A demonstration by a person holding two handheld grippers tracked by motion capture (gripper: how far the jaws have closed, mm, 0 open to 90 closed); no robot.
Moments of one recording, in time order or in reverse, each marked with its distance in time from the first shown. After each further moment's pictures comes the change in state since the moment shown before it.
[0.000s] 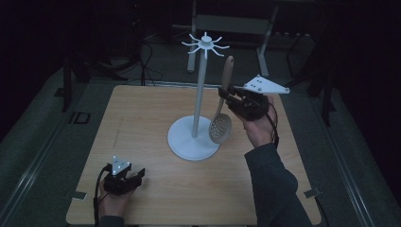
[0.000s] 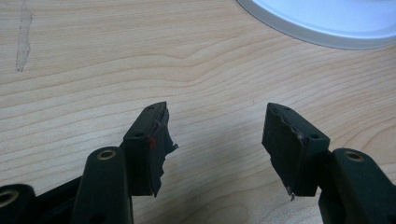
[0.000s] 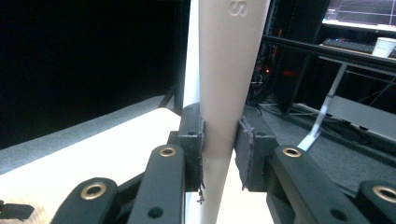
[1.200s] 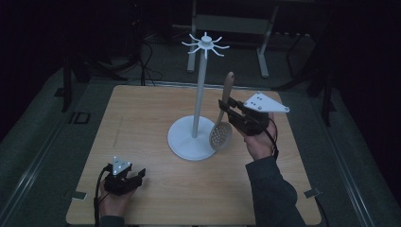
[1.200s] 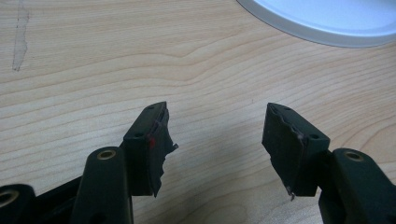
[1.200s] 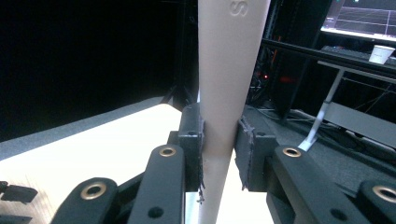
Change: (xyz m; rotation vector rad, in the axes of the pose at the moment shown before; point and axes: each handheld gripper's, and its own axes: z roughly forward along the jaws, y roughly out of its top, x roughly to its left) left arm -0.001 0.000 0.001 0.003 0.000 0.002; right arm 0.016 -0.027 -0.014 -0.029 -0.004 -0.034
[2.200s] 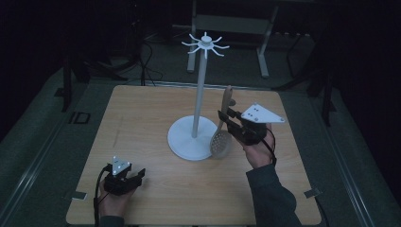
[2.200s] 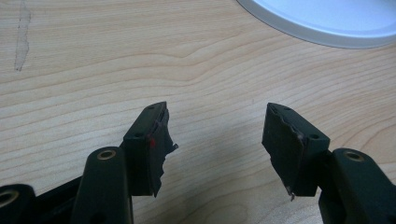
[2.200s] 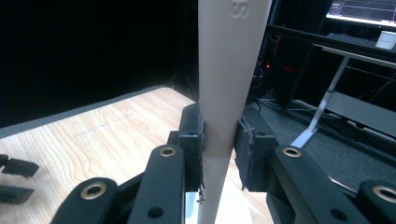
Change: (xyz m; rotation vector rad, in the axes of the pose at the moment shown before) left arm 0.001 0.000 -0.001 -0.003 0.000 -0.001; right arm 0.007 -0.030 -0.002 0.036 0.002 -0.008
